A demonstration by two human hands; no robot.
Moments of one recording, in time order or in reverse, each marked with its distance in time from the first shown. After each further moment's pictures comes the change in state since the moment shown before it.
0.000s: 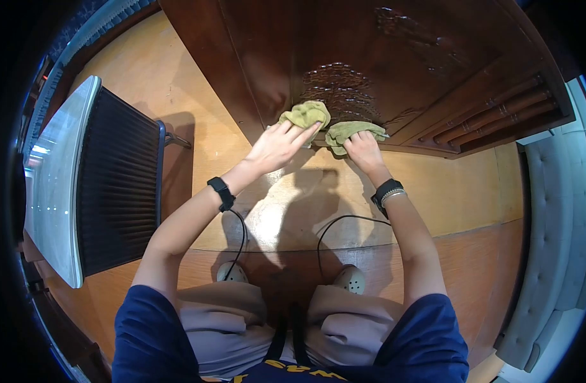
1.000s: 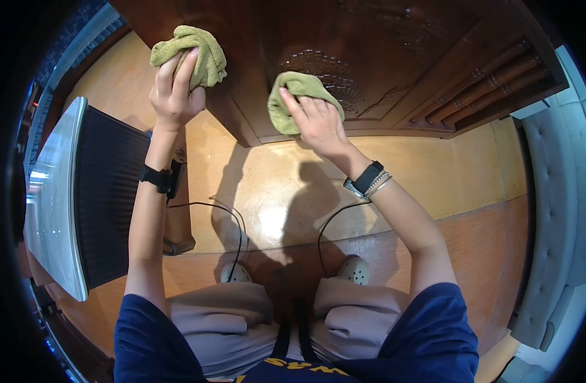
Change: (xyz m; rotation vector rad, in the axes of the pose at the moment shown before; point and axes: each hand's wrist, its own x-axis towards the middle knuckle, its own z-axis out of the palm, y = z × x) left_hand 0.017 -0.103 -0.107 0.331 0.721 -0.009; right_hand 0.085 -0.042 -0.091 0.295 0.442 0.135
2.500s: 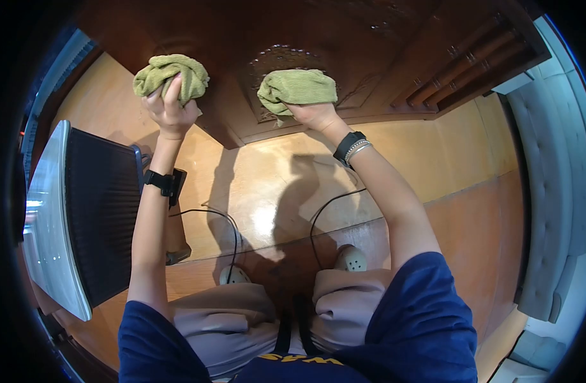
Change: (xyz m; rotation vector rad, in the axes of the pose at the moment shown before) left_hand -0.038 0.015 0.030 -0.010 0.112 -0.060; right_hand -0.023 0.055 0.036 0.080 0.023 0.053
